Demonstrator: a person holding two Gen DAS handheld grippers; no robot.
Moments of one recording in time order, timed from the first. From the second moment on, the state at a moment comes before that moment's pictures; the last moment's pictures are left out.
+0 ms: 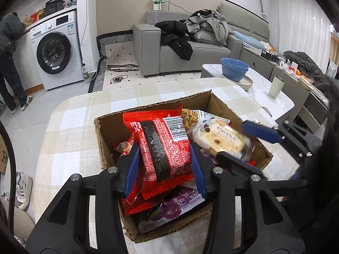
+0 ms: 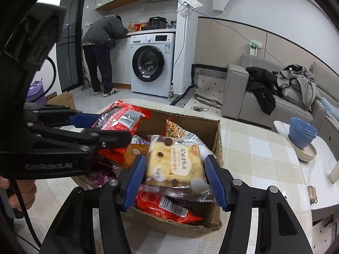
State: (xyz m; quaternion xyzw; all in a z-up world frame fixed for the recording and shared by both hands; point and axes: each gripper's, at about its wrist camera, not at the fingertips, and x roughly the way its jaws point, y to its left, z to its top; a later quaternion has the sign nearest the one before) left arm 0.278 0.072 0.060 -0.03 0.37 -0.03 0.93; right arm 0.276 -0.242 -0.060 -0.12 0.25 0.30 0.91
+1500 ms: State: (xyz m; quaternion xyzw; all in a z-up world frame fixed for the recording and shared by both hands) left arm 0.144 0.085 0.066 -0.05 0.30 0.01 0.95; right arm 0.200 -0.319 -0.056 0.00 0.22 0.34 0.91
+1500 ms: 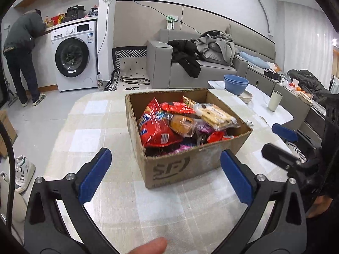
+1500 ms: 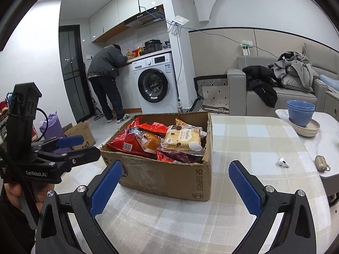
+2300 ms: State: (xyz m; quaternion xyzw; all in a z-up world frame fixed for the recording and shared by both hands) left arm 0.118 0.087 0.021 -0.03 0.25 0.04 0.97; right arm 0.170 -0.328 -0.080 -0.01 0.17 0.34 0.93
